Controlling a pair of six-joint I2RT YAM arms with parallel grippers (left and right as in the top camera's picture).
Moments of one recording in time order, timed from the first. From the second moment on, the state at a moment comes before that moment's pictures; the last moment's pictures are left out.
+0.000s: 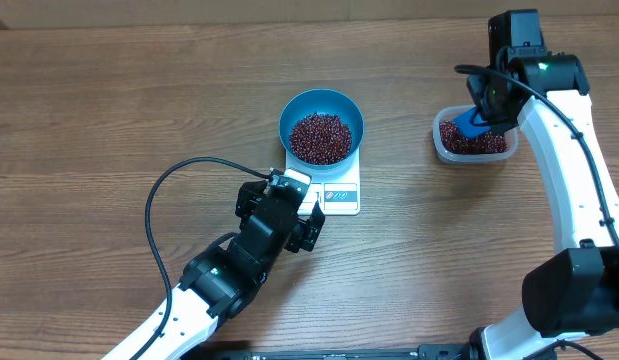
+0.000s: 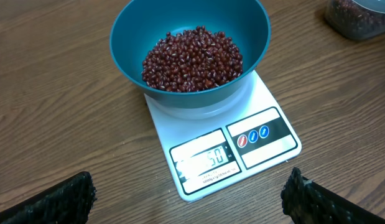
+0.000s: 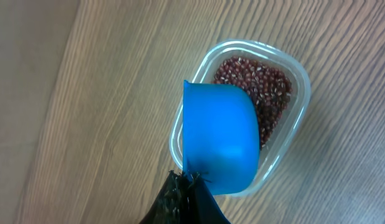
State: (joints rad) left arm -0.72 1.07 0.62 -0.21 -0.30 -0.15; right arm 0.04 1.76 1.69 -1.07 0.23 1.19
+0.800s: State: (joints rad) left arm -0.72 1.07 0.62 -0.21 -0.30 -0.15; right arm 0.04 1.76 1.69 -1.05 0.26 1.20
